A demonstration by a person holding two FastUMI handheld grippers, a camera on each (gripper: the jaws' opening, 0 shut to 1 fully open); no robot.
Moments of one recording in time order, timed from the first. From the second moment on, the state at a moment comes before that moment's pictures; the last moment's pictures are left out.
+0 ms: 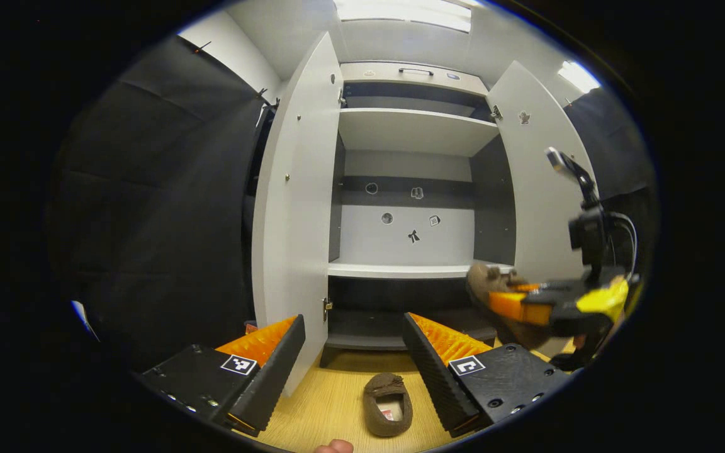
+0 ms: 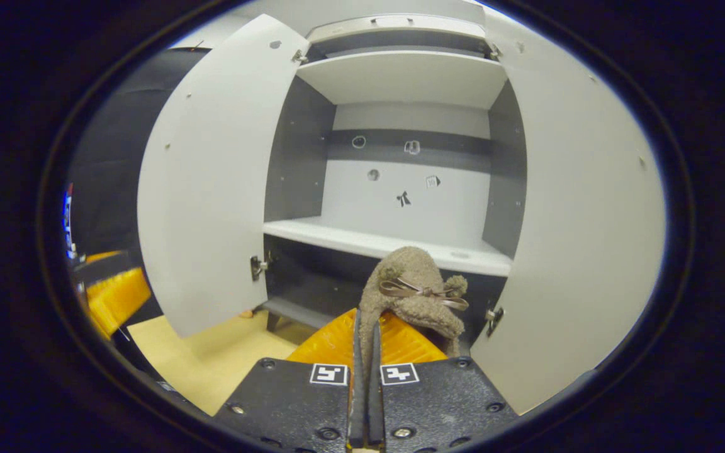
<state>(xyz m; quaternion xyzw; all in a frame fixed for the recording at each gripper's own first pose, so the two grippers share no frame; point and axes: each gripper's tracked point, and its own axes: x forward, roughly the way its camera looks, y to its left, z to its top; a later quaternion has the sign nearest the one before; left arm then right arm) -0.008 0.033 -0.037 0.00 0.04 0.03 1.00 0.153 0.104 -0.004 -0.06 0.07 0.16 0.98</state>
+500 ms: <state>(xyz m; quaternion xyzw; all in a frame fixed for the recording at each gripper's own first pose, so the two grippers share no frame) -0.005 0.045 -0.024 -0.01 0.02 0.04 1.00 0.346 0.109 0.074 -0.14 0.10 0.10 0.98</state>
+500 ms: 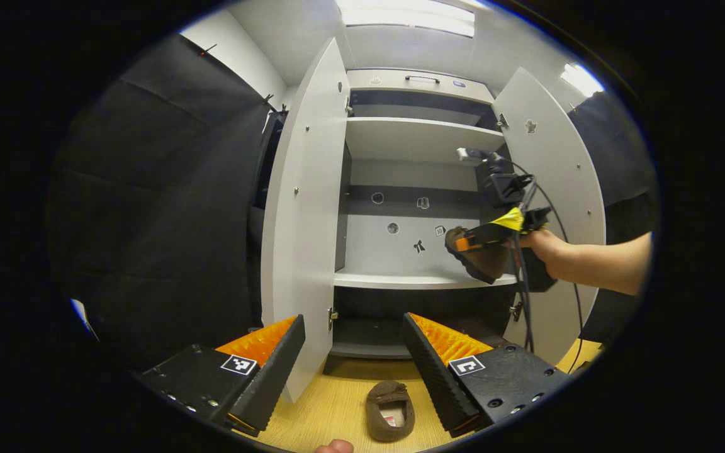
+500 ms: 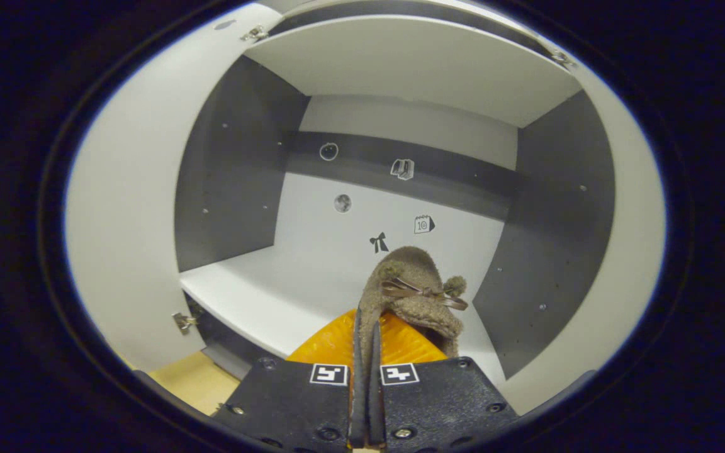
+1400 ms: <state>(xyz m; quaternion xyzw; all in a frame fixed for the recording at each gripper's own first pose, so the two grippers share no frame) -0.008 0.069 -0.024 -0.03 0.01 0.07 1.00 0.391 0.130 0.059 -0.17 0.23 0.05 0.96</state>
